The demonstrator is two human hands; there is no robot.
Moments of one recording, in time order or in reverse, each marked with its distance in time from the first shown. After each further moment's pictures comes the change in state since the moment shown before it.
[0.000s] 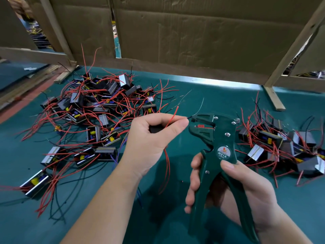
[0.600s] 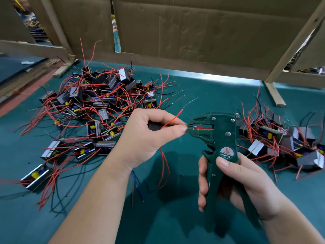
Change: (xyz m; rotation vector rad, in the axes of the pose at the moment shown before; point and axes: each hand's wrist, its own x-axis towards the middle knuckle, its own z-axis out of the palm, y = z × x) left_hand 0.002 0.004 -0.018 0.138 -0.208 0.000; right_hand -0.006 -0.004 -0.010 -0.234 0.117 0.043
